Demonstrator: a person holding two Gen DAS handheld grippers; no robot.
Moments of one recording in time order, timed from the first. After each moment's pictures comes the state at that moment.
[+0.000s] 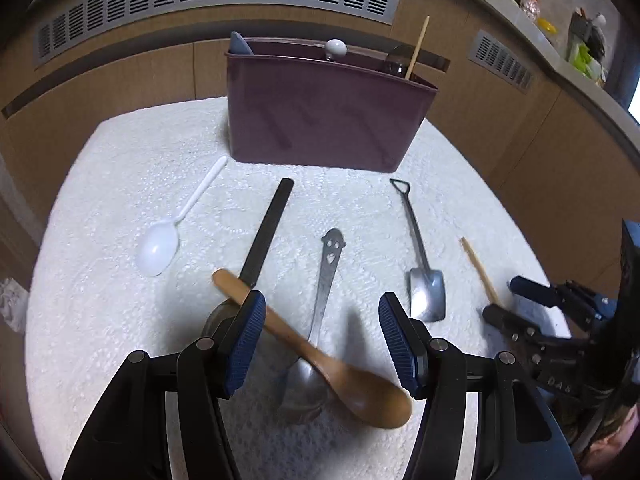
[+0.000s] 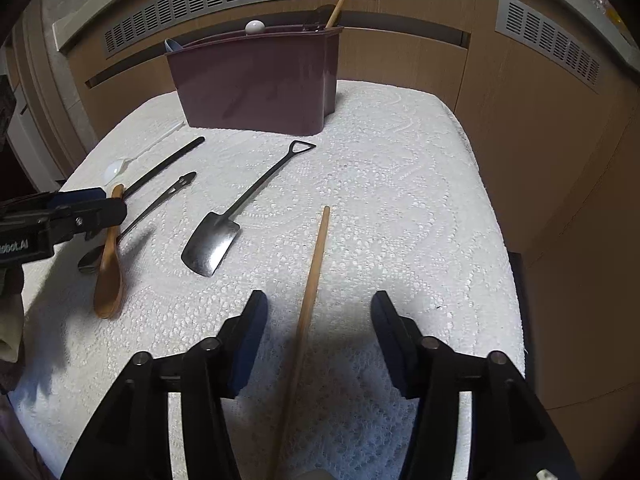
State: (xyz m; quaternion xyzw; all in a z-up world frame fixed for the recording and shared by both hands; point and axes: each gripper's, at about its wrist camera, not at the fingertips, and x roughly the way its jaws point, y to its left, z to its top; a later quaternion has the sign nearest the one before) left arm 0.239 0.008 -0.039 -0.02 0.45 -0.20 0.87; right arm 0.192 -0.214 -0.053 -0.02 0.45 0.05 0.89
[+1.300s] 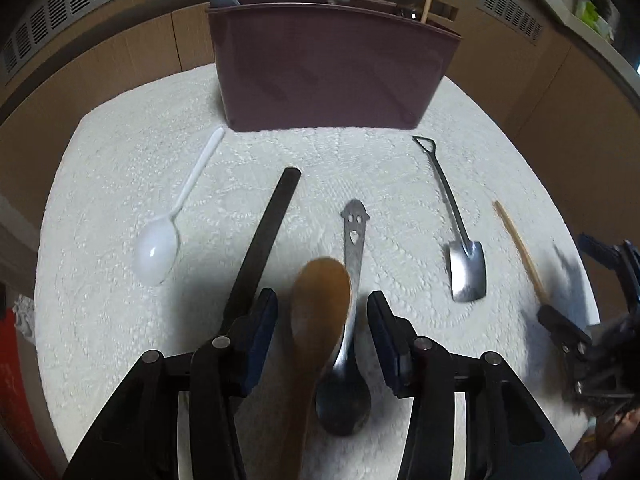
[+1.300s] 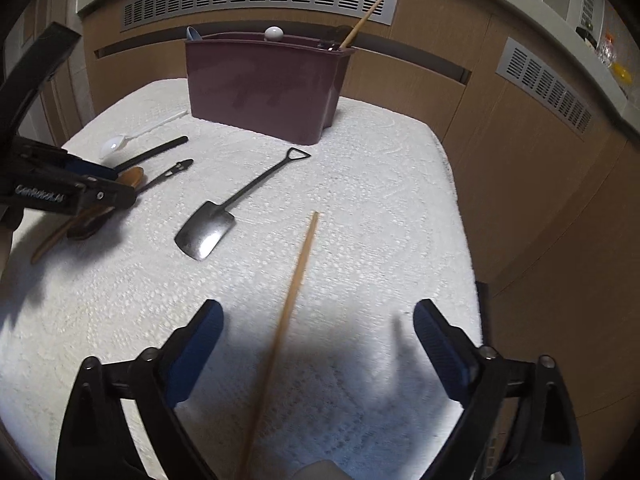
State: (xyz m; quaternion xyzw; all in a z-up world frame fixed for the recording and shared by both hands) left arm 0.266 0.005 -0.058 0.05 0.51 -0.19 0.84; right arm 0.176 -0.208 -0.042 -0.11 0.42 0.03 0.90
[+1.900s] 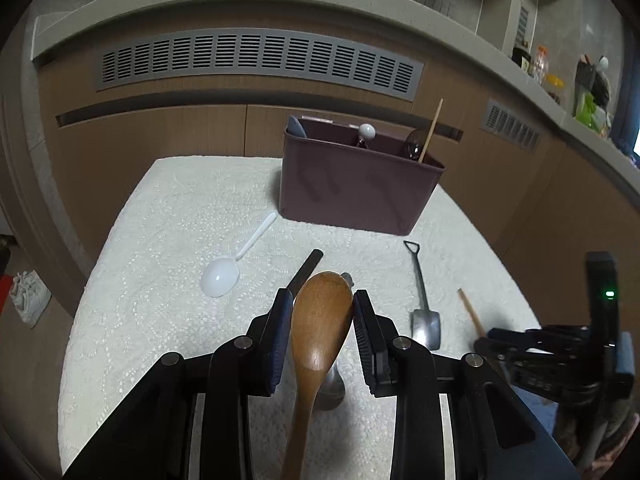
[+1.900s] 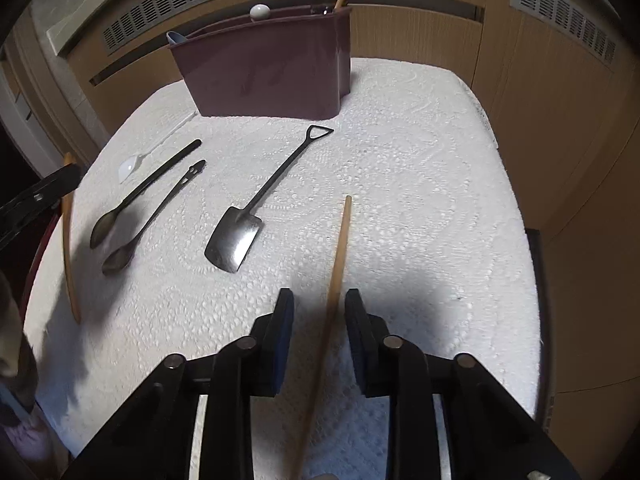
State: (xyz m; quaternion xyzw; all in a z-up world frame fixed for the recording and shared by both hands) left arm 0.198 0.042 -0.001 -0.06 0.35 -0.14 0.92; right arm 0.205 -0.209 -0.049 0.01 0.50 0.07 0.86
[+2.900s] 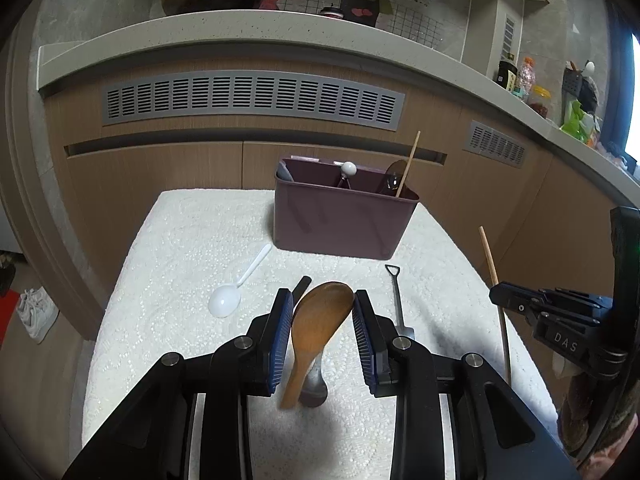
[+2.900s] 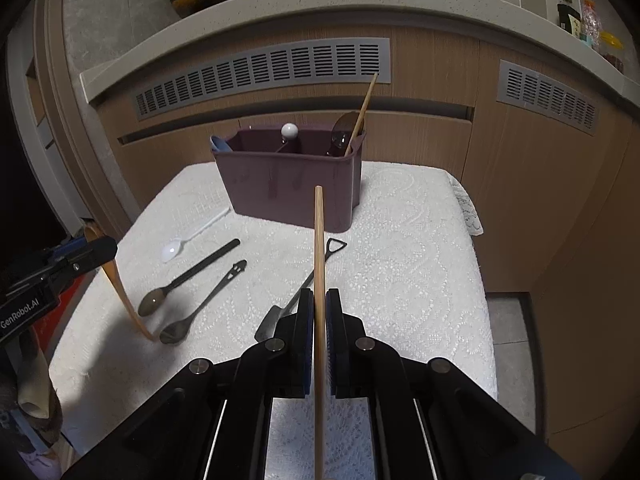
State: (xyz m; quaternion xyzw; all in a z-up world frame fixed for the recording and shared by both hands) left arm 0.169 0.038 0.039 -0.04 0.31 -0.14 0.94; right arm 0.183 -0.202 0.037 0.01 0.38 0.09 0.92
